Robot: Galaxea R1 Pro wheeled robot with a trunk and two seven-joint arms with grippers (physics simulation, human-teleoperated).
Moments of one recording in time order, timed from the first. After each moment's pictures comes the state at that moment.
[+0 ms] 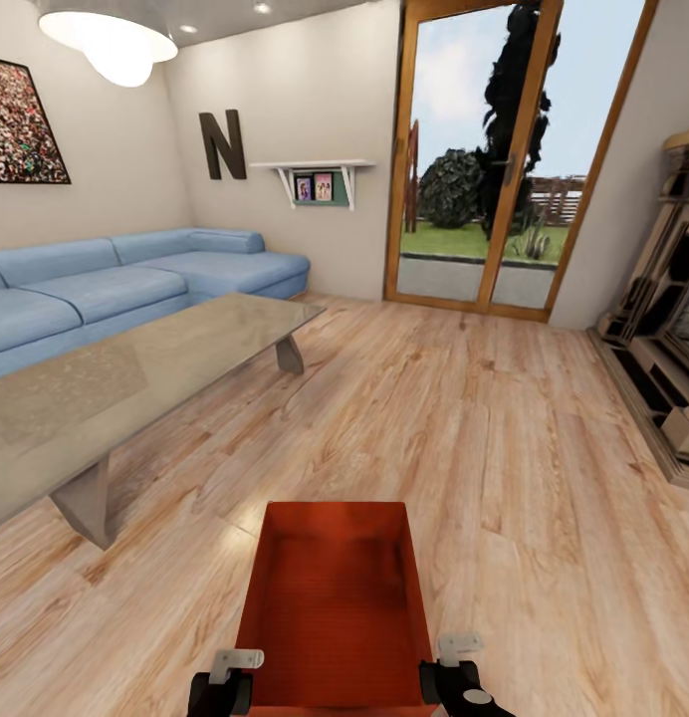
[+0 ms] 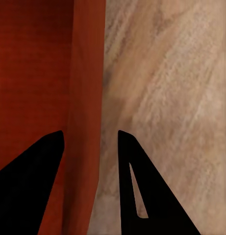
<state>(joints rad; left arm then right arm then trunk) -0.43 -0.05 0.07 -0.12 -0.13 -0.36 0.07 -0.53 0.10 0.06 -0.05 0.00 -0.17 -0.10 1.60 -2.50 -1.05</state>
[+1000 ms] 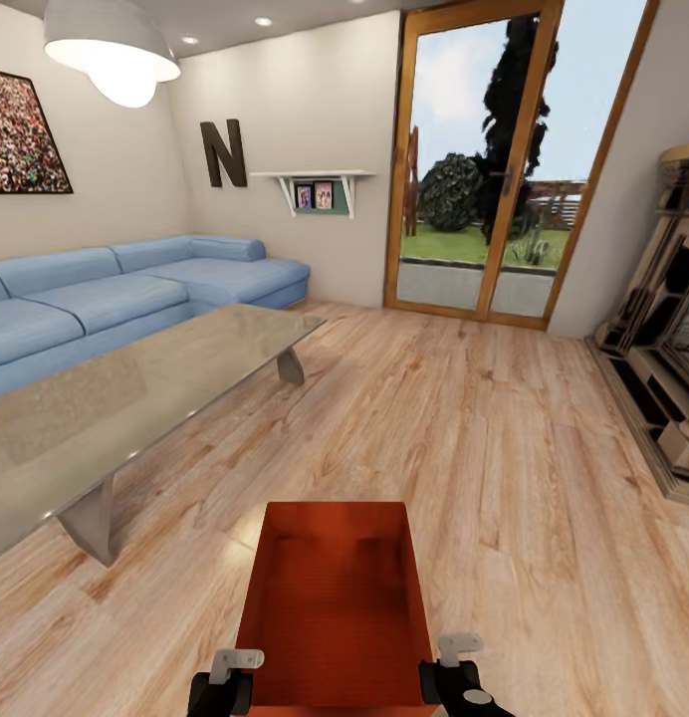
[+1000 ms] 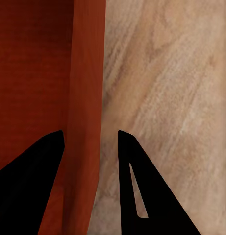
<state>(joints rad) -0.43 -0.06 0.08 -0.12 -0.13 -0.35 0.07 -0.53 0.10 0.06 -0.05 0.00 -0.17 -0.10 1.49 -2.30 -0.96</state>
